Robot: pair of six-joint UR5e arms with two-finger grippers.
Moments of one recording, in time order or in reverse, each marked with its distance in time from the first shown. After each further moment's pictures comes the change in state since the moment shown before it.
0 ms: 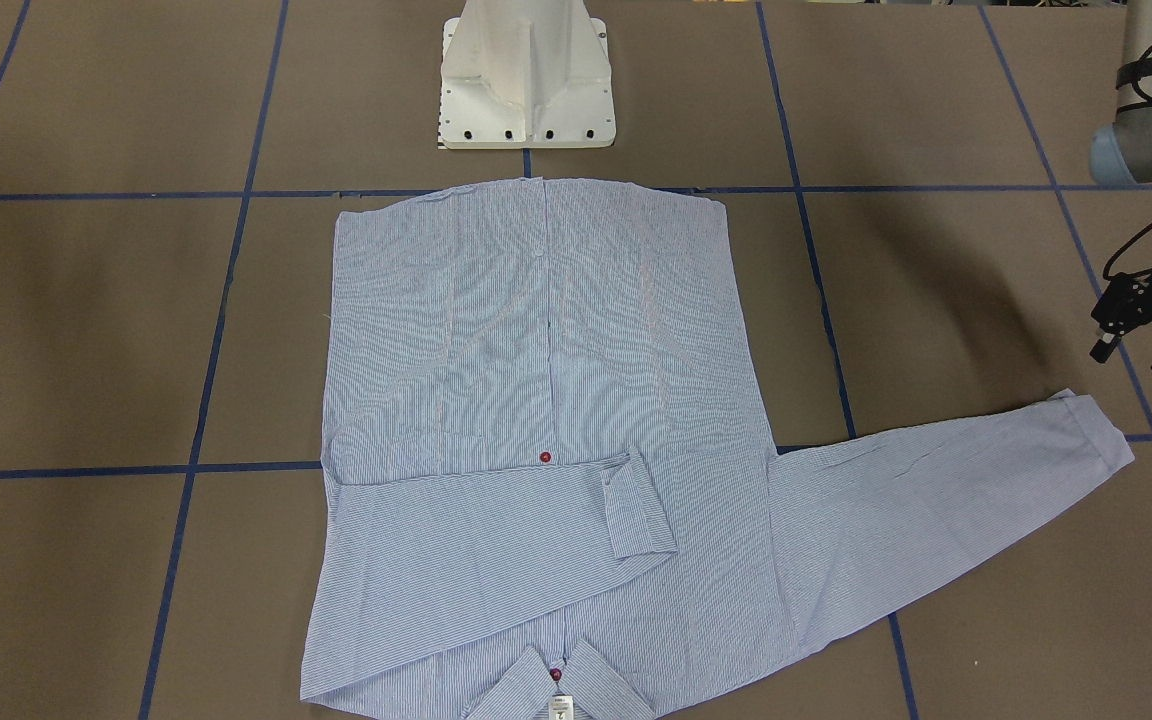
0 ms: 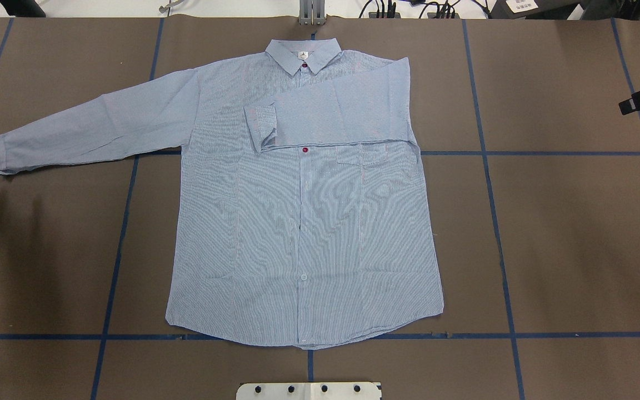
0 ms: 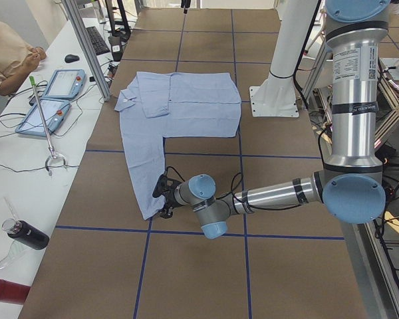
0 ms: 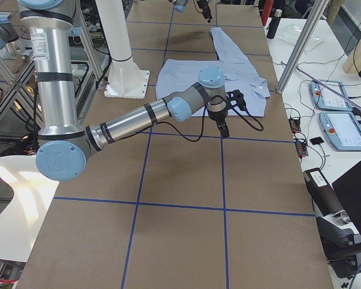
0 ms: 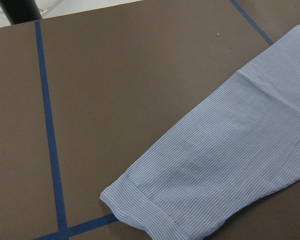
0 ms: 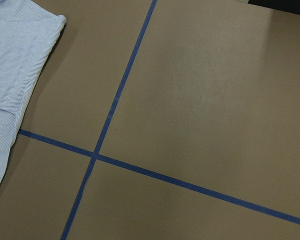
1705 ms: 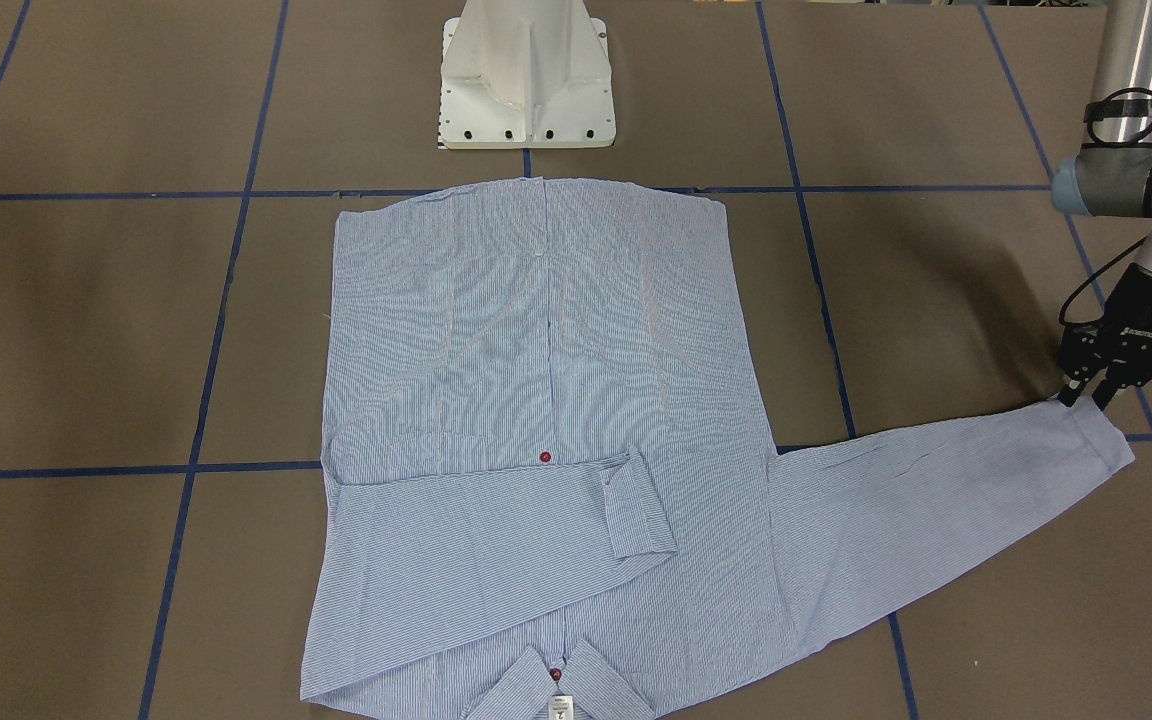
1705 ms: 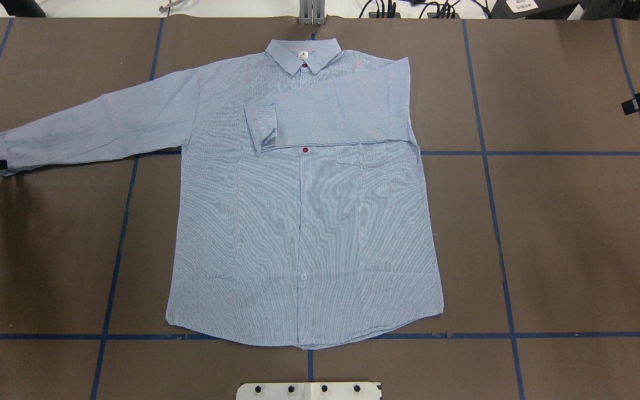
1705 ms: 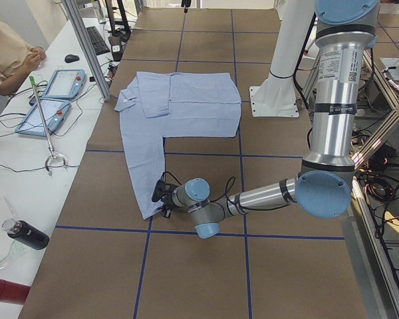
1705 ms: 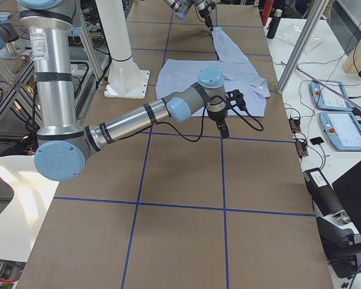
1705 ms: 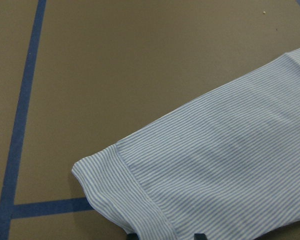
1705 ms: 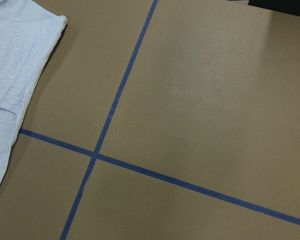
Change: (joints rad) left arm 0.087 -0.097 0.152 -0.059 0.092 -0.069; right arm 0.003 -0.003 0.005 0.002 0.002 -0.004
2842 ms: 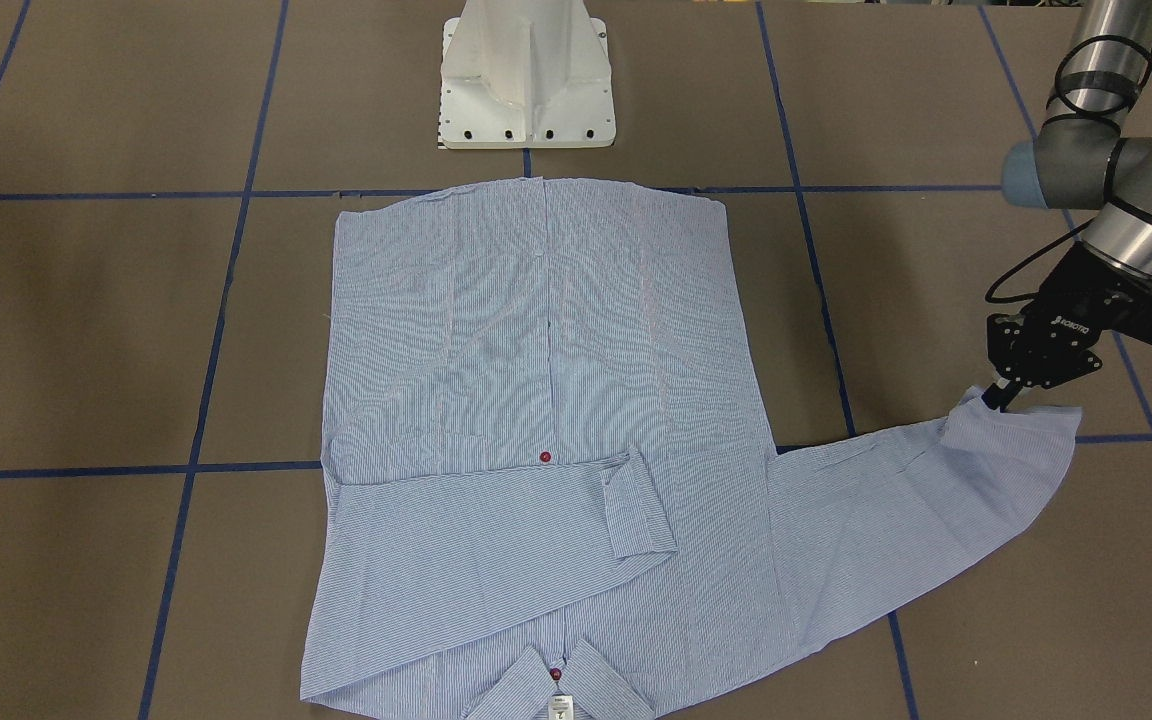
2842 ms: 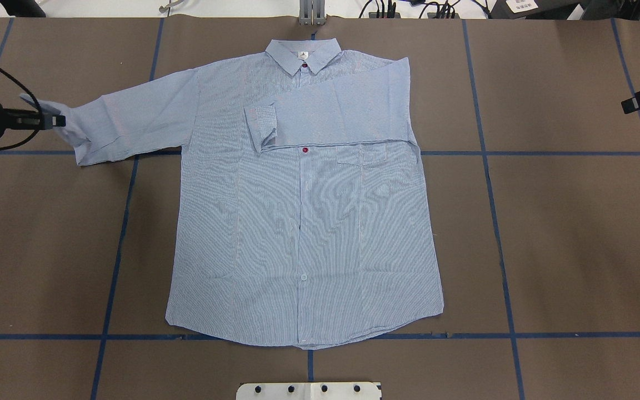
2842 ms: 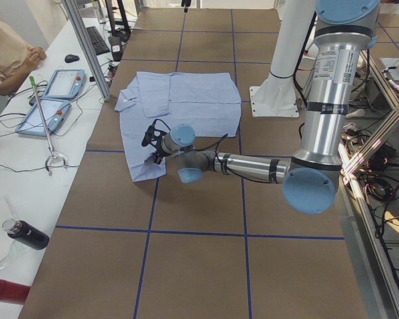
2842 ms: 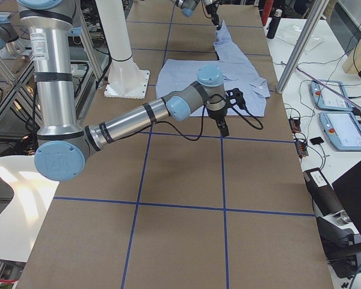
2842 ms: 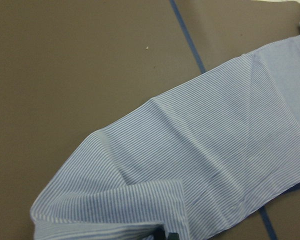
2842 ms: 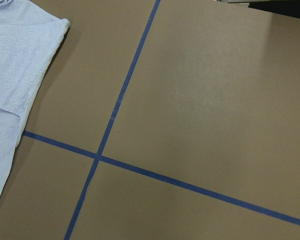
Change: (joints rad) left arm -0.008 -0.118 -0.419 0.409 -0.136 -0.008; right arm 0.000 0.000 0.009 0.000 -0.001 0.009
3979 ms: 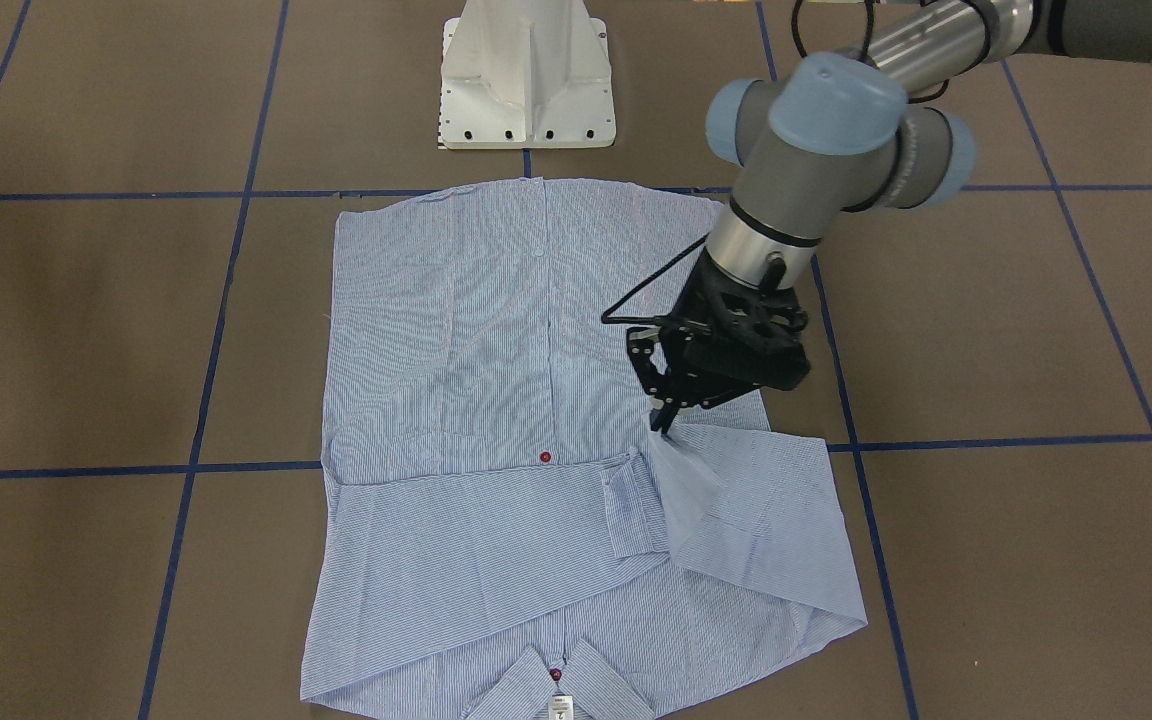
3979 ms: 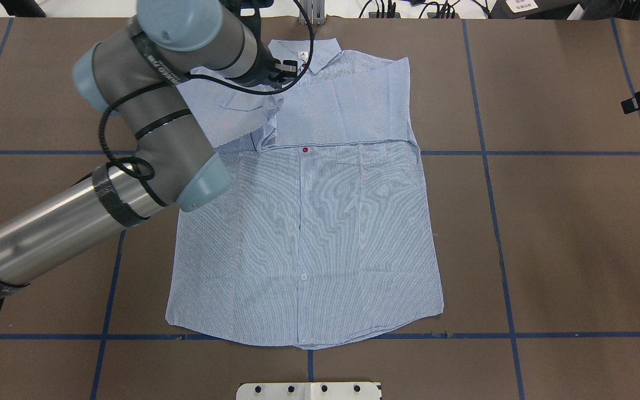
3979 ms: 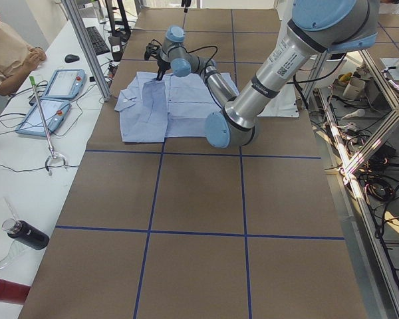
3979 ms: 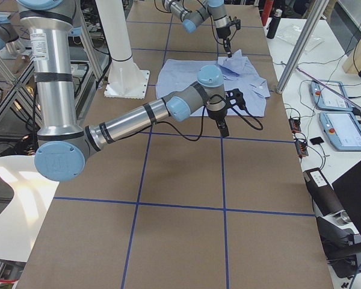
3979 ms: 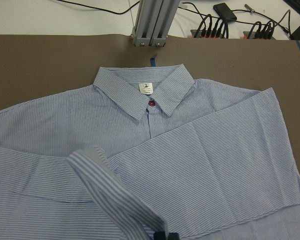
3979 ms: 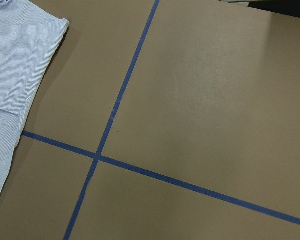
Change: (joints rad) left arm 0.302 -0.750 0.095 0.785 0.250 -0.182; right arm 0.000 0.000 -0.001 0.000 0.000 0.001
